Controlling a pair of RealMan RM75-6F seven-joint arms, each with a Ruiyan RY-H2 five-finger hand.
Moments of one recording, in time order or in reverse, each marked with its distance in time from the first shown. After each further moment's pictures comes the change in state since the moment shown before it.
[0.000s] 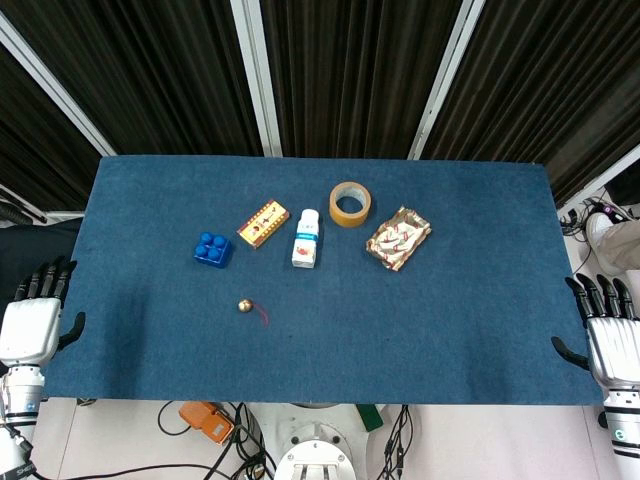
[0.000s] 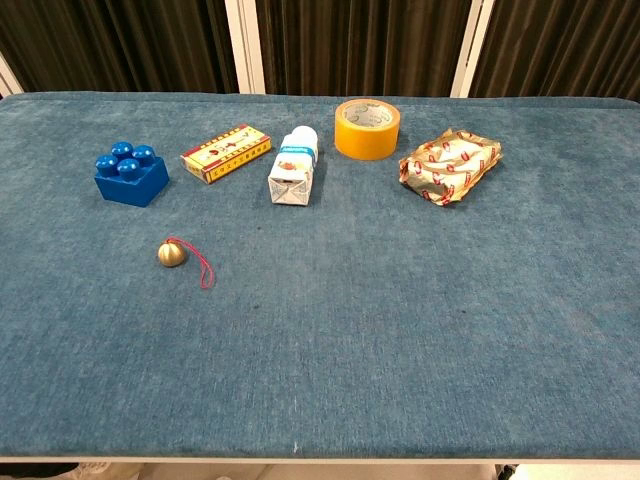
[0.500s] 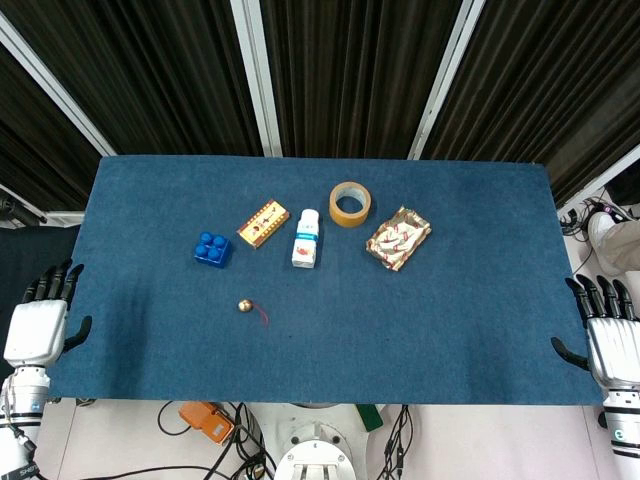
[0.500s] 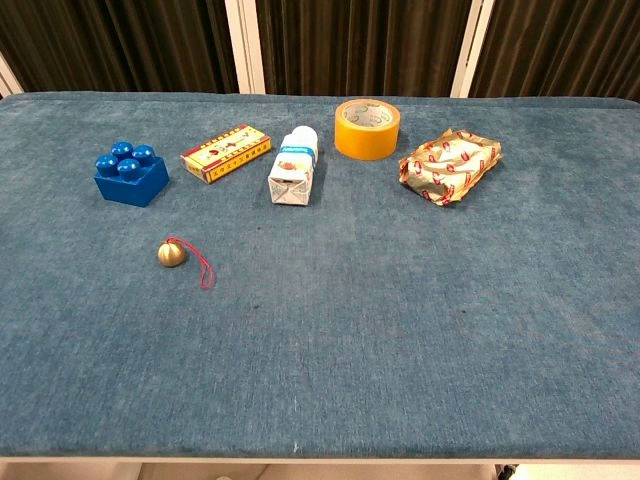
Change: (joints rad) left arm -0.005 -0.001 0.010 -0.028 -0.010 -0.034 -0.005; right arm -0.001 0.004 -0.001 -0.013 0.011 -0.009 0.002
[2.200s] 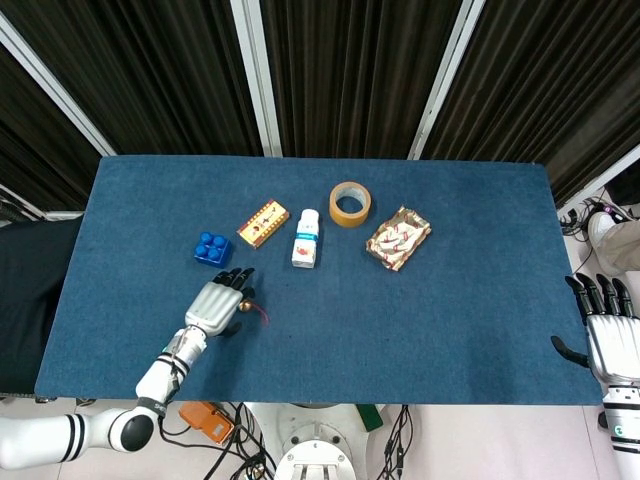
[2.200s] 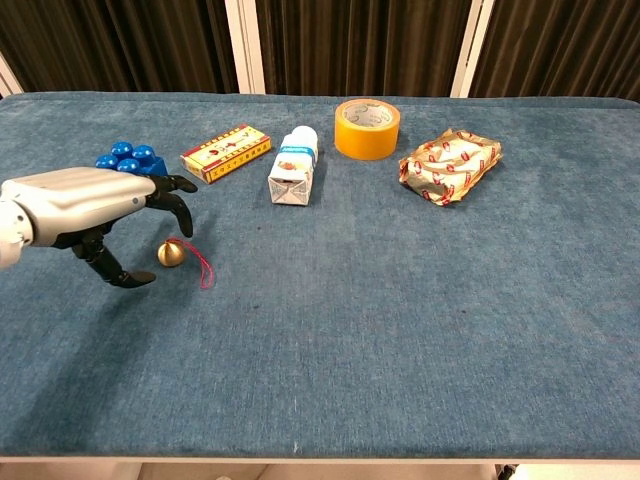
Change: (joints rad) left arm -0.468 -0.333 -0.046 -0.046 -0.312 -0.445 0.398; right arm 0.012 0.007 0.007 -0.006 0.025 -0.028 -0.001
